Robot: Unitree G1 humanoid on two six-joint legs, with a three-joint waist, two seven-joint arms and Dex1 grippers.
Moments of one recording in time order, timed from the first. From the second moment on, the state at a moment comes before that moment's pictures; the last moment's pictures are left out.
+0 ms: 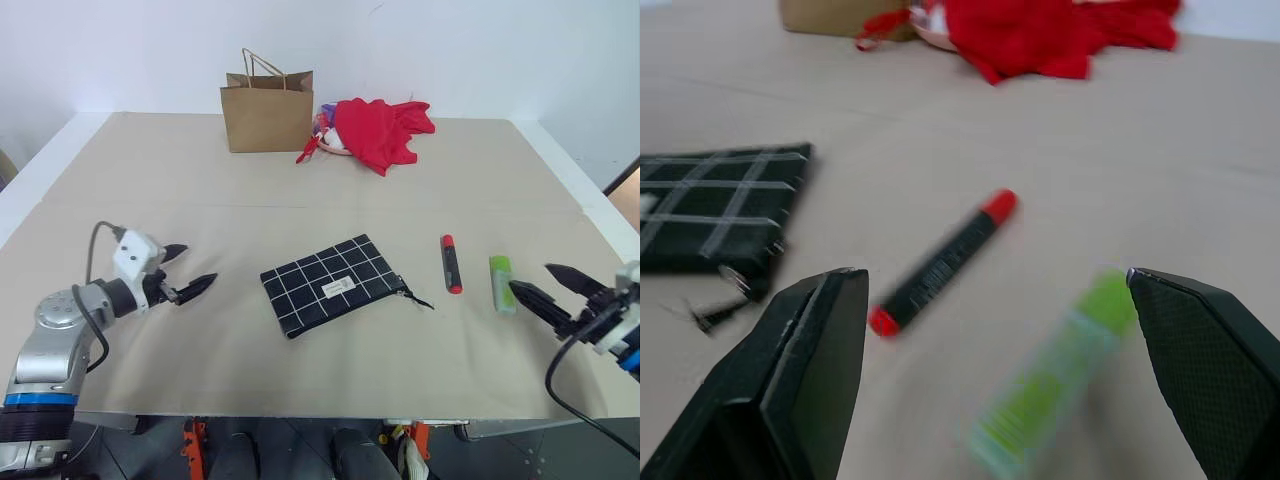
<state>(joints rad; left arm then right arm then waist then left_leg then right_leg) -0.23 0.68 0.15 0.01 -0.36 0.24 -0.89 0.03 -0.78 -0.54 -0.06 0.64 0.36 0.89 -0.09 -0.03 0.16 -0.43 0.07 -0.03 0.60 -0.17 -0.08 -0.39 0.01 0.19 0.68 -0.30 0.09</state>
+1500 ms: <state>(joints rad) -0.30 0.61 -0.26 -0.03 -0.09 -0.15 -1.07 -0.38 -0.40 0.00 0.26 0.25 0.09 0.74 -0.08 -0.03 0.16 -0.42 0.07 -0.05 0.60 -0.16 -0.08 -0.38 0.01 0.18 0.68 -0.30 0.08</state>
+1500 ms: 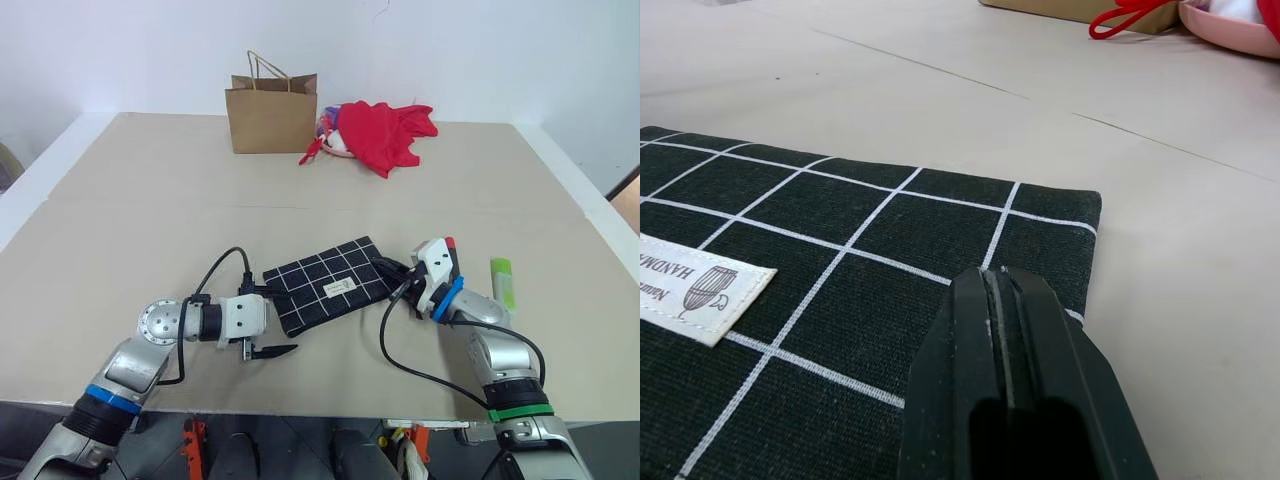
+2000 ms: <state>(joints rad) -0.42 0.57 -0.30 0.13 0.08 -0.40 -0.95 -0.38 -0.40 0.00 0.26 0.25 0.10 0.73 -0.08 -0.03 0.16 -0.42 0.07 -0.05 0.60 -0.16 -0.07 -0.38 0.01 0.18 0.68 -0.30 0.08</state>
